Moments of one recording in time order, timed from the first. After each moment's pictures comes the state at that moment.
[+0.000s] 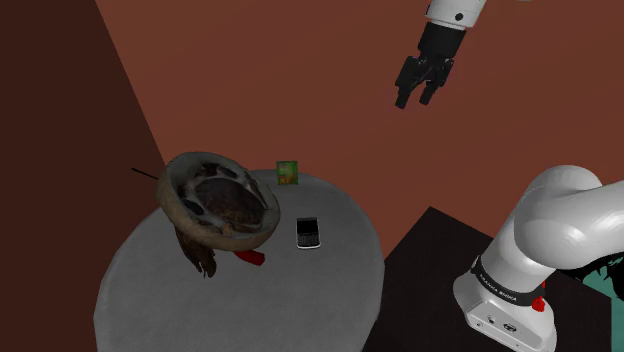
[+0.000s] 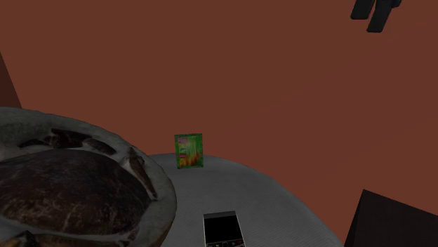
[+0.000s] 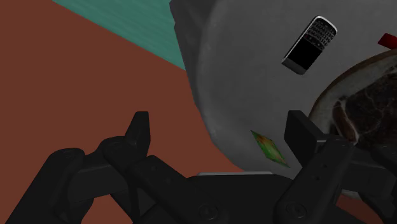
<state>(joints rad) -0.01 -0.83 -0.07 -2.39 0.06 1.69 0.12</state>
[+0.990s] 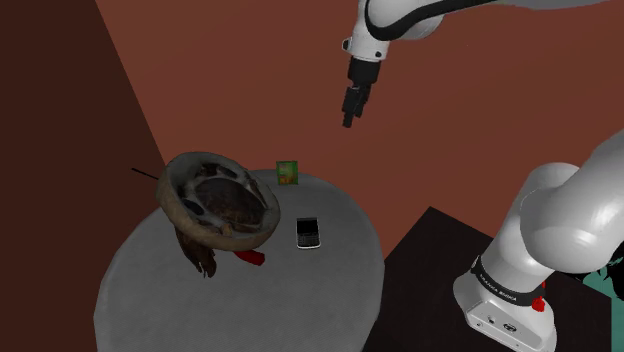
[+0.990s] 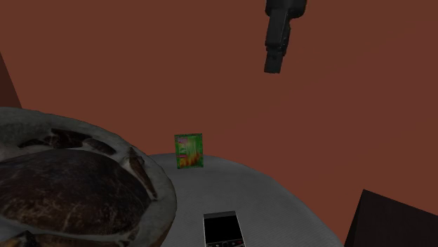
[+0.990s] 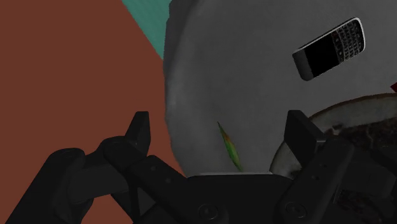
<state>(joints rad) 0.15 -0.32 -0.16 -2.20 0.06 1.93 -0.33</state>
